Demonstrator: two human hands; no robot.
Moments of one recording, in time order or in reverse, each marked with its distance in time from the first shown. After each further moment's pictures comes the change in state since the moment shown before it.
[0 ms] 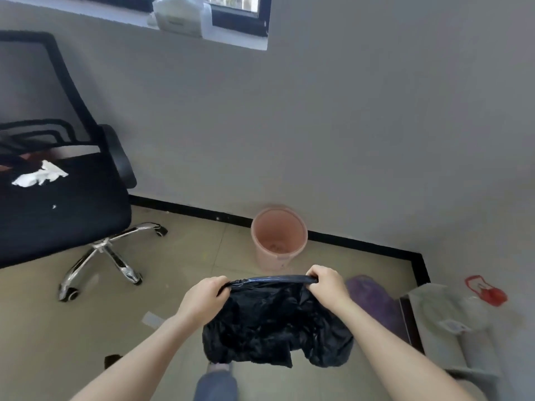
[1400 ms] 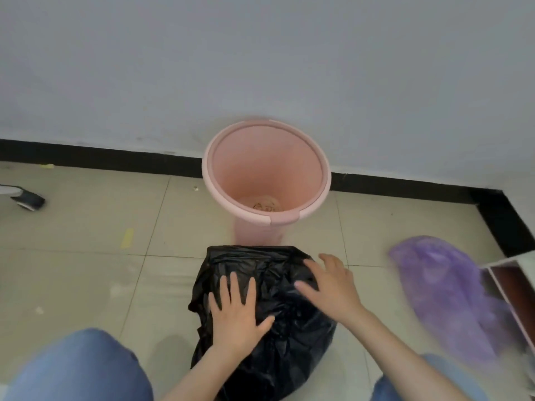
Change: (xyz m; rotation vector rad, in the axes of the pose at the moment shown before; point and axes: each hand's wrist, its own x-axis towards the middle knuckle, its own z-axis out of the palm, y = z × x) left_hand 0.364 -0.150 0.468 0.399 -0.165 0.046; right_hand 0.355 0.273 0.333 -0.330 -0.021 -0.041
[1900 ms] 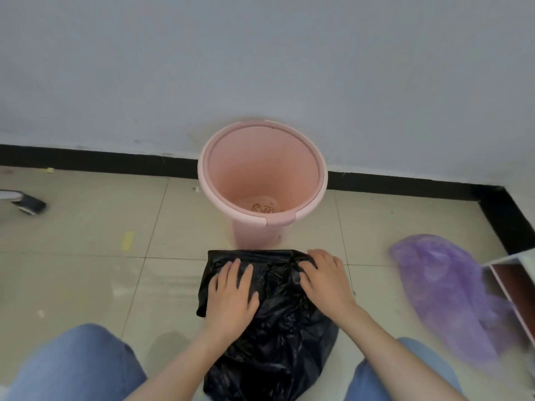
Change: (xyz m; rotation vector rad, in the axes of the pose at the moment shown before) left_hand 0.012 -0.010 -0.028 0.011 0.292 0.143; right_hand 0.018 0.009 0.020 -0.211 0.378 -0.191
